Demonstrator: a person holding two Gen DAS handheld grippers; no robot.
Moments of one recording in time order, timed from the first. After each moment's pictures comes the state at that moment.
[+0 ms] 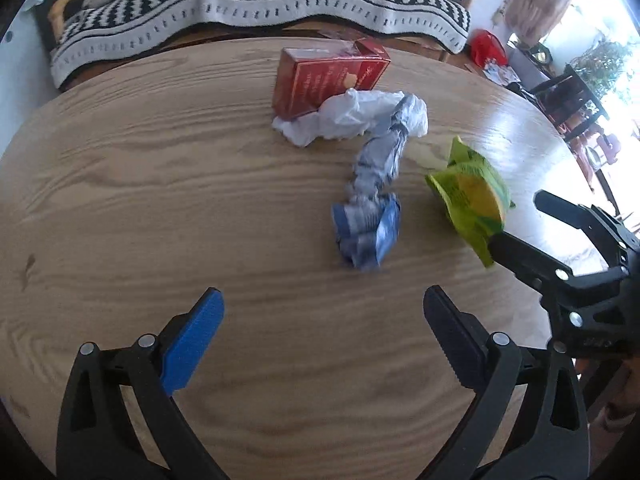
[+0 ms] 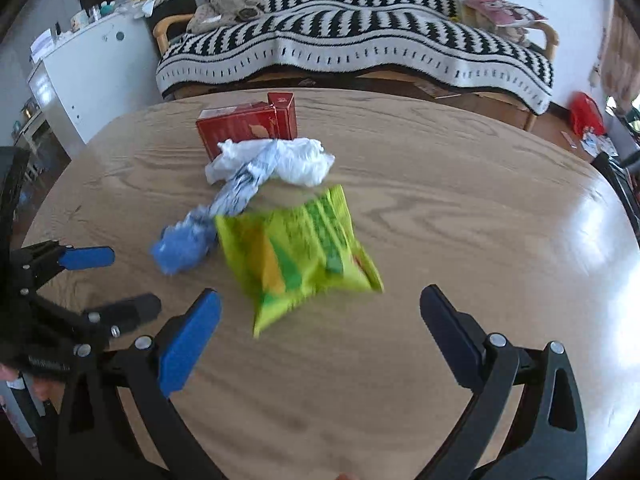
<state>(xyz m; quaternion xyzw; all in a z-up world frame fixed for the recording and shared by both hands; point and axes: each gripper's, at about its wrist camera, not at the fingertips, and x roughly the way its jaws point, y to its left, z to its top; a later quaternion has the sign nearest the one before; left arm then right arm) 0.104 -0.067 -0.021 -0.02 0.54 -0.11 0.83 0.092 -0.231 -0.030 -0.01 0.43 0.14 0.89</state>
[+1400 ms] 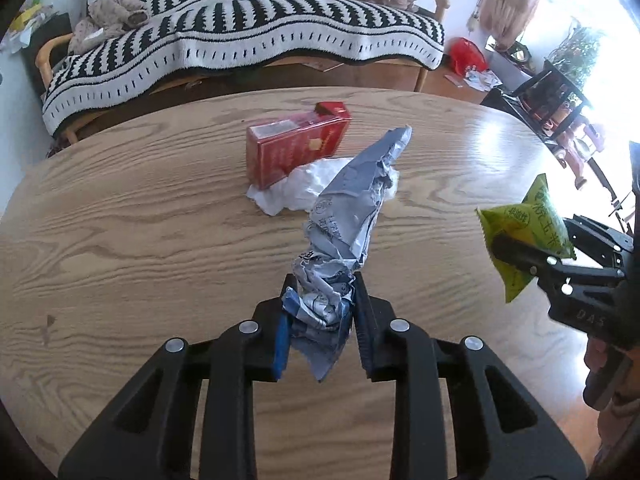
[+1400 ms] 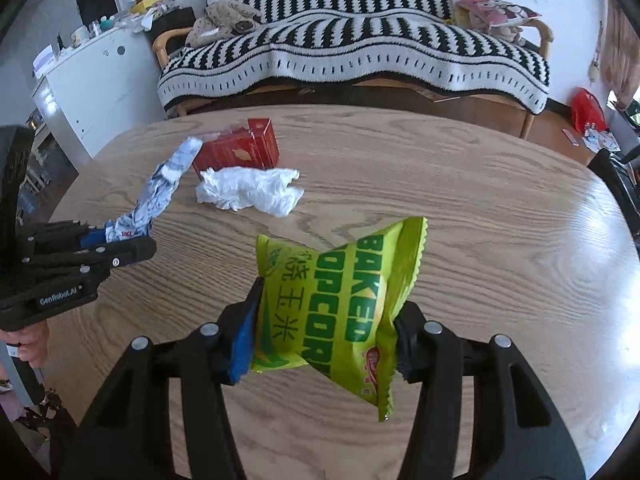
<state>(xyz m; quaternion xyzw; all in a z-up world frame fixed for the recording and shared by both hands) 0.097 -0.085 0.020 0.02 0.49 -0.13 0.86 0.069 -0.273 -0.004 0.02 0.40 0.14 0.90</state>
